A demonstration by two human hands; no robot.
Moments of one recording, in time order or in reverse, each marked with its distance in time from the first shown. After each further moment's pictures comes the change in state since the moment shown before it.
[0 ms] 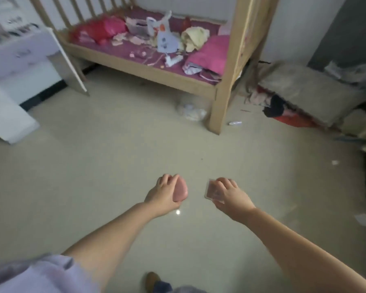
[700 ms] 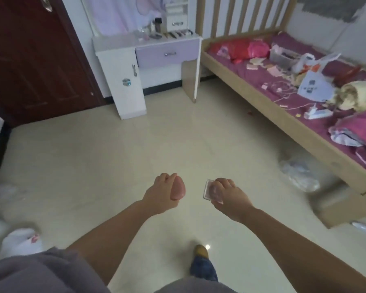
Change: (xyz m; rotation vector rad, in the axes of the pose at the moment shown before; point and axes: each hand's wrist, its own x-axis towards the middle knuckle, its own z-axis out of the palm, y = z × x) left_hand 0.041 -0.413 -0.181 -0.112 0.290 -0.527; right_hand 0.419 -0.342 0.013 -0.168 -0.131 -0.603
